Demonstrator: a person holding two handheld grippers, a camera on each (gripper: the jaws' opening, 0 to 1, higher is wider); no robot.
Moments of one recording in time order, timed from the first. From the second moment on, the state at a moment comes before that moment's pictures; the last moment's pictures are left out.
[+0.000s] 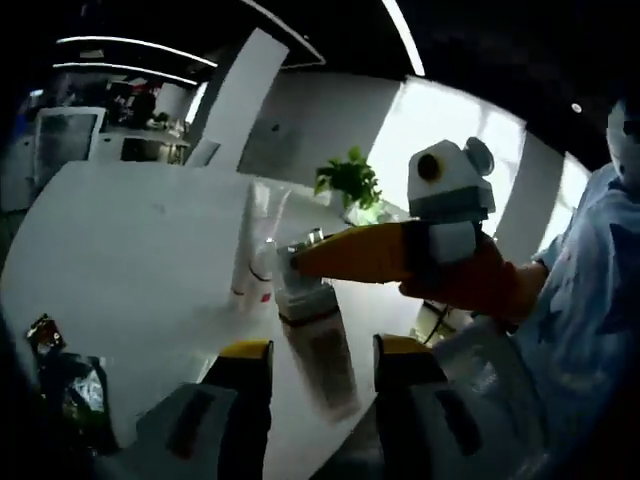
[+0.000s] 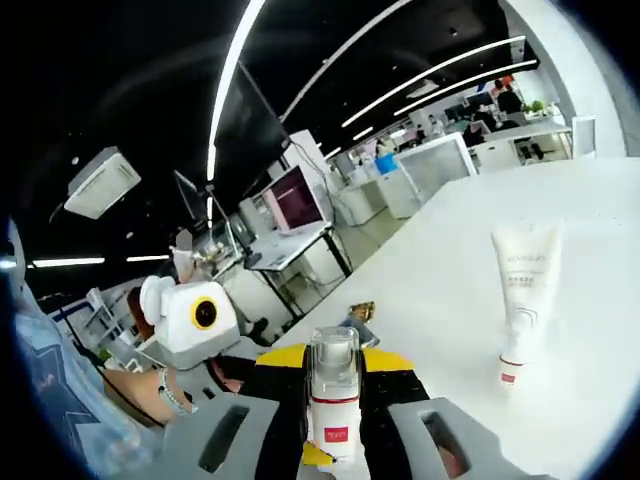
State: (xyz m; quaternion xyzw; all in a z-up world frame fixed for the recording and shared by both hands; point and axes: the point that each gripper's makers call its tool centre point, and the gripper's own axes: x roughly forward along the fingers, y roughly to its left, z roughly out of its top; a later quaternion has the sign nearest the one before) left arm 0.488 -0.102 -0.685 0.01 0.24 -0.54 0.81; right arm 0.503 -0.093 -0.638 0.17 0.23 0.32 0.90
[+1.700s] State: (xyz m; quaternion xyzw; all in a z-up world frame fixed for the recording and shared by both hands) left arm 0.467 -0.117 -0.694 0.04 0.24 -0.57 0.79; right arm 0.479 -0.087 -0.655 0.06 0.20 0.38 0.90
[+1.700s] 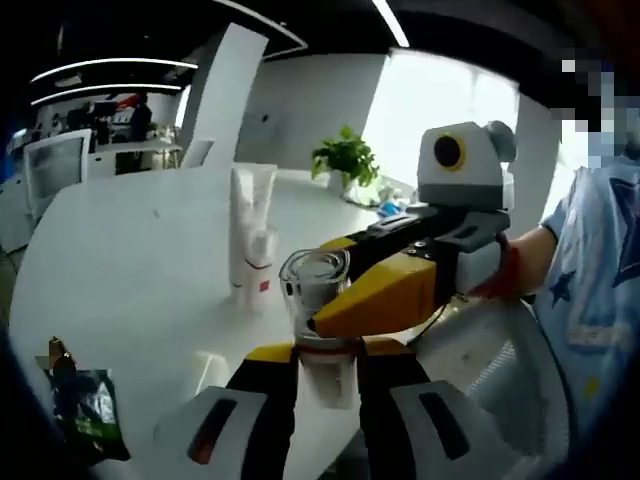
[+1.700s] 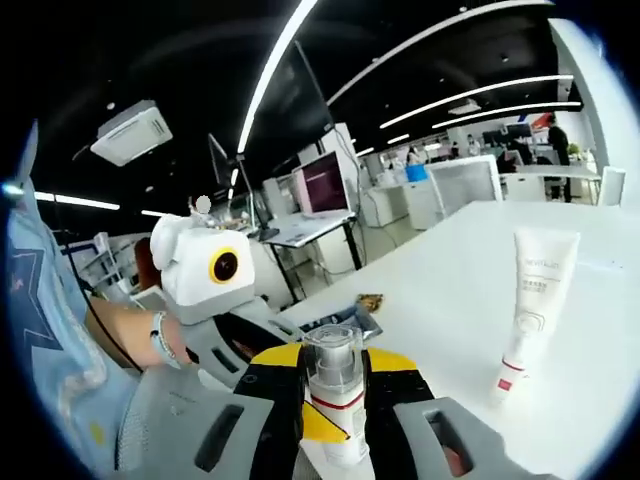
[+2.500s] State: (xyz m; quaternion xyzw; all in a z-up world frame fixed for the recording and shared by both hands) left arm 0.546 -0.131 -0.694 0.15 0.20 -0.56 0.79; right arm 0.514 -0.161 -0.657 0.11 0.19 0.23 0.95
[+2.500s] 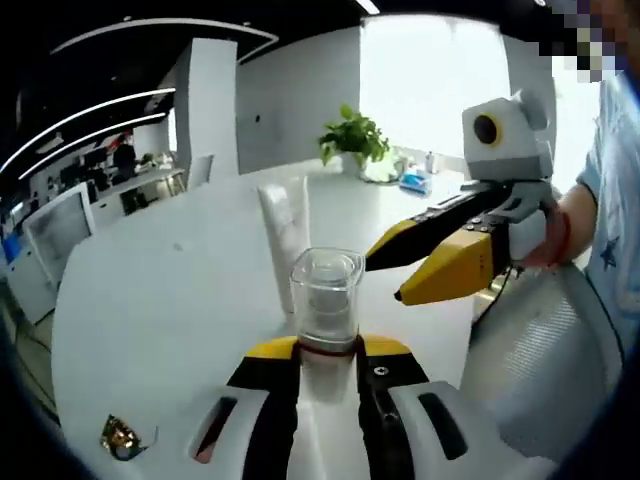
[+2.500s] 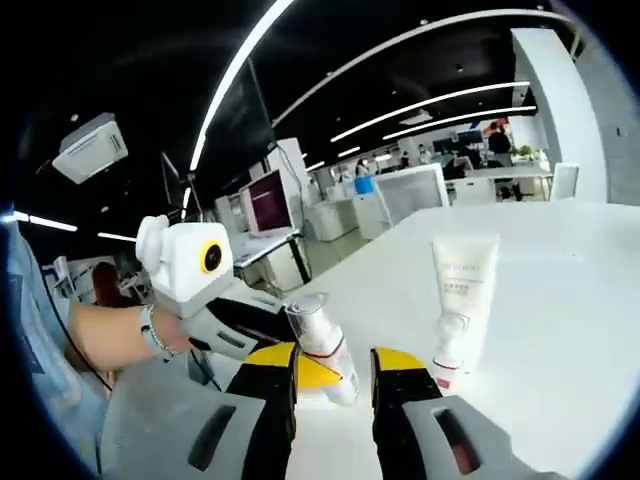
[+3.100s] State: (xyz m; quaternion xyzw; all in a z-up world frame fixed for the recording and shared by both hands) left arm 0.585 -0.165 -0.732 0.12 0.19 -0.55 0.80; right arm 0.522 -0.217 -0.701 0.15 0.27 0.09 0.95
